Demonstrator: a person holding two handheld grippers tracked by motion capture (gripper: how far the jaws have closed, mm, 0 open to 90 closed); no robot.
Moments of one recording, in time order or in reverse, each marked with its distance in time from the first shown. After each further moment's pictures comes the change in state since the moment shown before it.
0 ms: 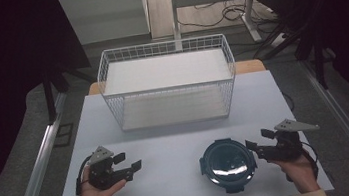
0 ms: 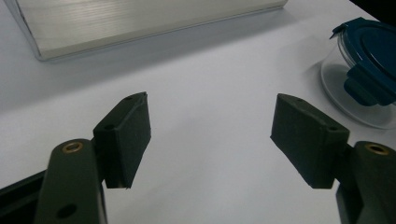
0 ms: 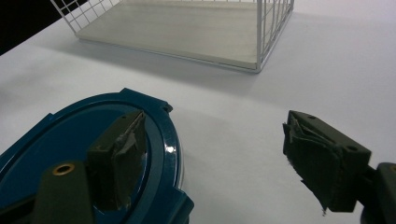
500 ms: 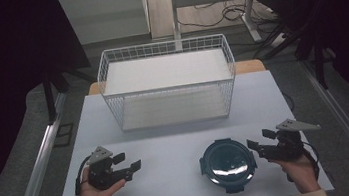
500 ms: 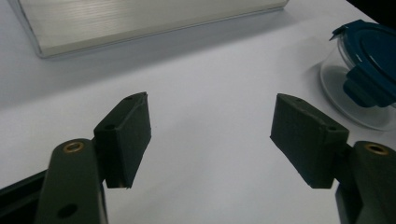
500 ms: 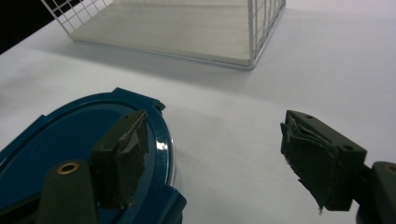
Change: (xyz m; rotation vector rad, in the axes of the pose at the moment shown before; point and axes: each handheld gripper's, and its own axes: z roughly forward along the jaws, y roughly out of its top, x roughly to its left) left arm 0.002 0.000 0.000 0.001 0.005 -0.016; right arm -0.003 -0.002 0.000 0.008 -0.017 0.020
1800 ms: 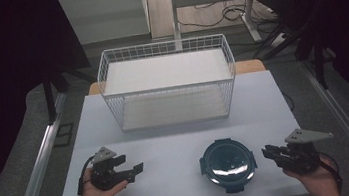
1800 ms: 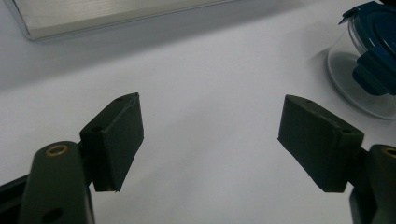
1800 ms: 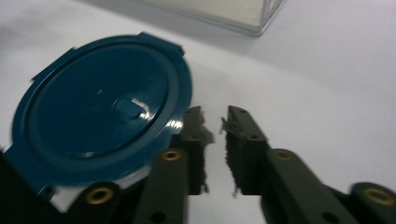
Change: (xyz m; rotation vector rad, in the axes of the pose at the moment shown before) left arm -0.001 -0.003 0.008 0.055 -0.004 0.001; right arm 0.014 -0.007 -0.045 0.129 0.003 -0.138
